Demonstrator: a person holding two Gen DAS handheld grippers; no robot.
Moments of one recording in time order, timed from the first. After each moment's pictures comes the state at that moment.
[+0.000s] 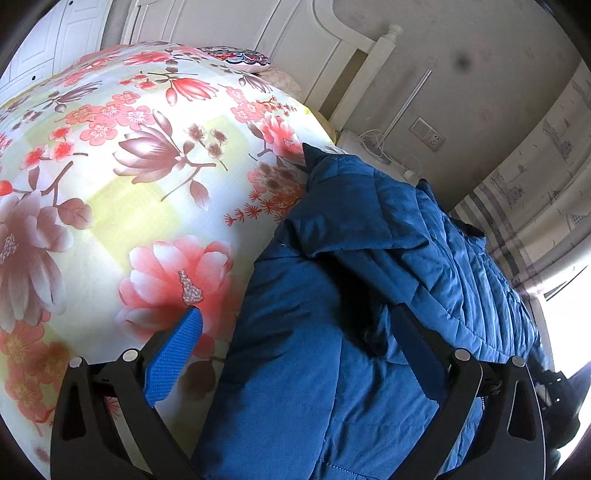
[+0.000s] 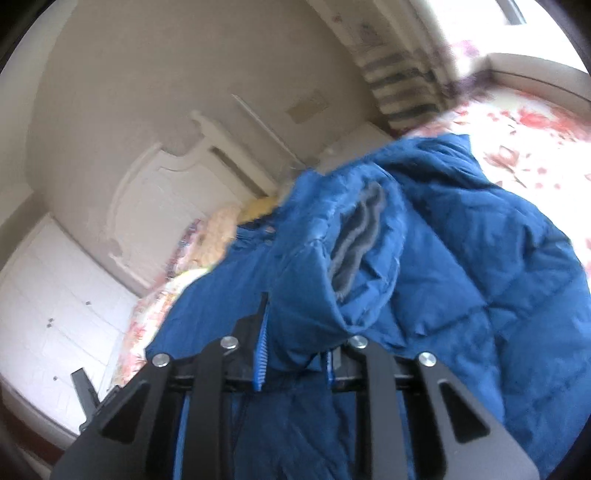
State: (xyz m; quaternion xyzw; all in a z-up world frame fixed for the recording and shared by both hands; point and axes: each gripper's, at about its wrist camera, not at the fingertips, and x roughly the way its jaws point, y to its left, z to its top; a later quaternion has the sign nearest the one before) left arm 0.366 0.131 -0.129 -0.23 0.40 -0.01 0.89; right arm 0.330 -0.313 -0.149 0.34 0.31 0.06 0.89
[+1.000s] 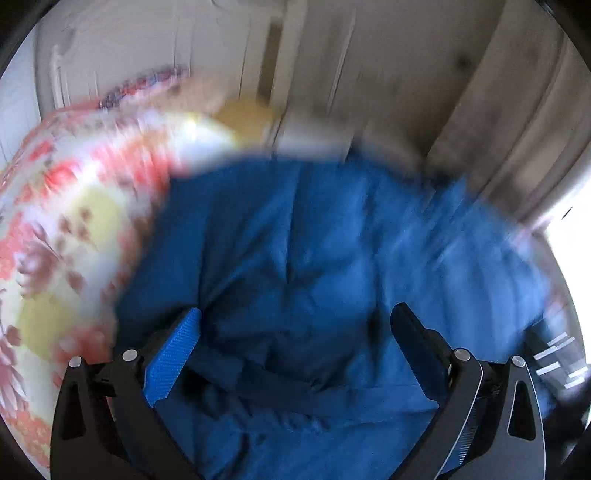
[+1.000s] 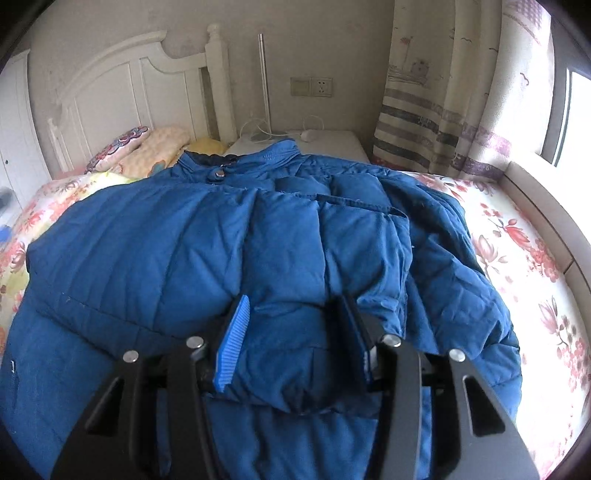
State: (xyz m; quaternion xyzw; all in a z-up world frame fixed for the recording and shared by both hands) left arm 0.438 0.018 -0.114 -0.05 0.45 -0.04 0.89; right arm 0.360 -0.257 -0.139 0.03 0.35 -0.02 0.94
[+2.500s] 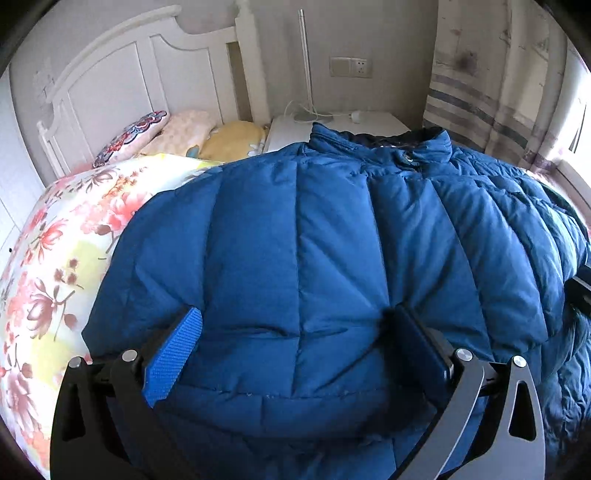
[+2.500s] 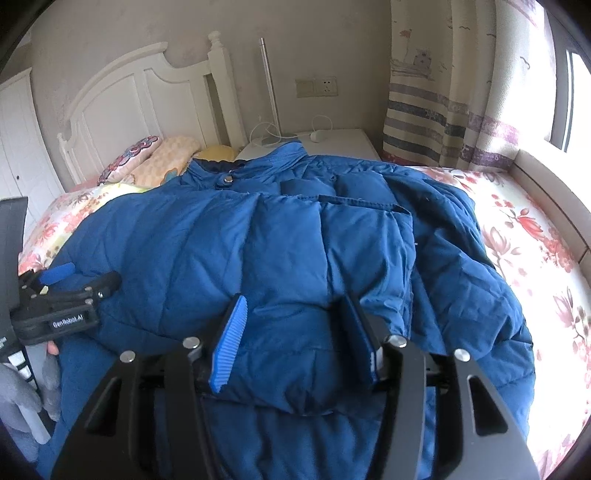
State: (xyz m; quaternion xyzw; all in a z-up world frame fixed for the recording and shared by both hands) left arm 0.433 -0.042 -0.123 0.06 0.41 -0.04 0.91; right arm 0.360 -0.260 -0.138 0.05 0.35 0.01 0.93
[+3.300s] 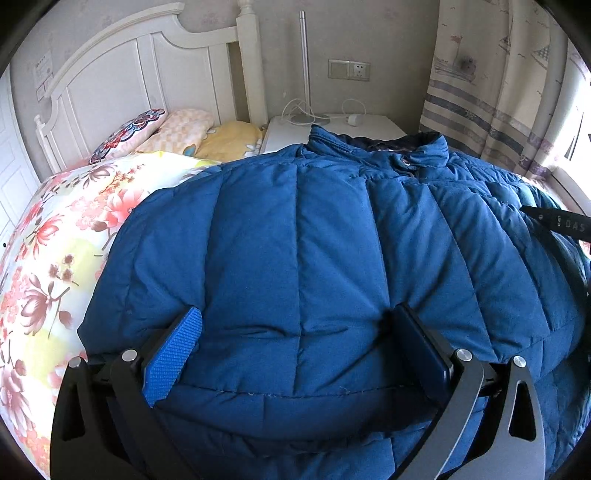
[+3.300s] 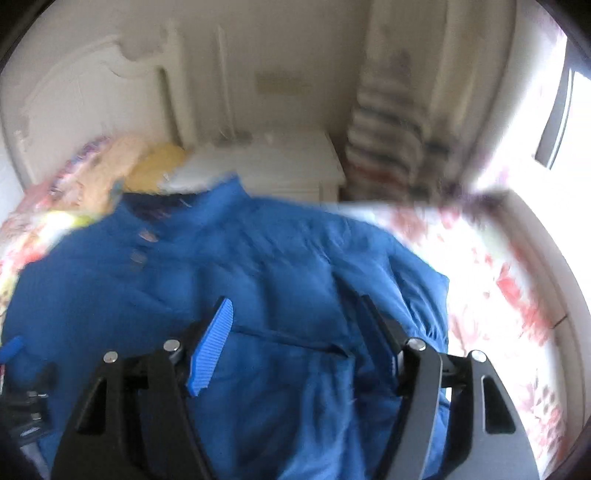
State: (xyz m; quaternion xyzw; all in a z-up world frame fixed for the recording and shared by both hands) left arm 0.431 -0.041 -0.125 0.05 0.40 -0.05 0.91; right arm 0.465 -0.311 -0.134 0.06 0.41 -0.06 0.91
